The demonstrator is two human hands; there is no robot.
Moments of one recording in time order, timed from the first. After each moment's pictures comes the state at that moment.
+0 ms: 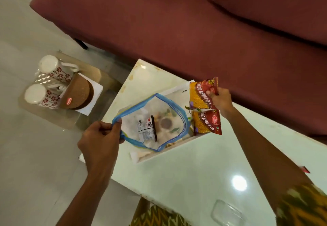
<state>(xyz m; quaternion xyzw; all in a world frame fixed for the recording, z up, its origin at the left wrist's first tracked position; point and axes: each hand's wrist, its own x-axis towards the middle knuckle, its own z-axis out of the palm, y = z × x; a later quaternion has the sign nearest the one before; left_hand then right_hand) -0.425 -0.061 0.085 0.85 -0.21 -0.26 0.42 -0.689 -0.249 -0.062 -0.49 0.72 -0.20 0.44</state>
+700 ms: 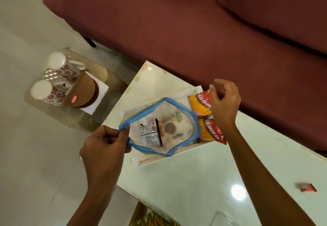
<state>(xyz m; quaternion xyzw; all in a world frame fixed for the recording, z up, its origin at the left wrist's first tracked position) -0.437 -0.057 0.103 0.83 -0.19 -0.28 0.45 -0.642 -0.222 0.001 -0.62 0.64 -0.39 0.23</state>
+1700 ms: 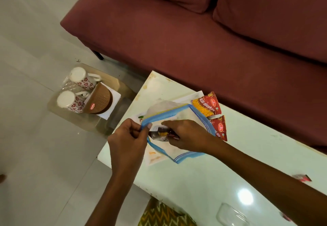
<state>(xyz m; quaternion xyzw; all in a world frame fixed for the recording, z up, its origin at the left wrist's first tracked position) -0.435 -0.052 0.150 0.82 -0.35 -0.24 0.38 -0.581 -0.139 0.073 -0.90 0.29 0.00 0.32</state>
